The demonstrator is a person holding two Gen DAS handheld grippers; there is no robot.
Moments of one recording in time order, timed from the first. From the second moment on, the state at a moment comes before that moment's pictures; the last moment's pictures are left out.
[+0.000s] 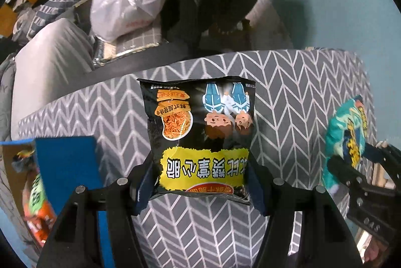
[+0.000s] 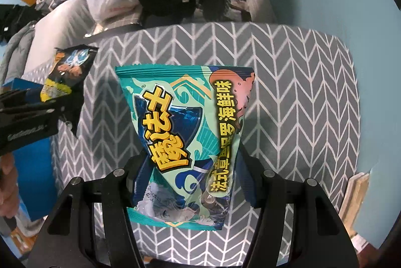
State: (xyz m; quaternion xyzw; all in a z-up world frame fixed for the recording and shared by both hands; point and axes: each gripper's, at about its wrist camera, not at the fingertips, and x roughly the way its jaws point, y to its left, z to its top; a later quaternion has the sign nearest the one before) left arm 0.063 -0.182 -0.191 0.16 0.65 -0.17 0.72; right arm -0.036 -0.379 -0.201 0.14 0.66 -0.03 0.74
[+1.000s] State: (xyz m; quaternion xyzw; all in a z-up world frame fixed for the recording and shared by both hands) left arm 0.004 -0.011 -0.101 0.05 0.63 -0.11 0.77; right arm -0.015 -0.250 -0.117 0.10 0.62 0.08 0.77
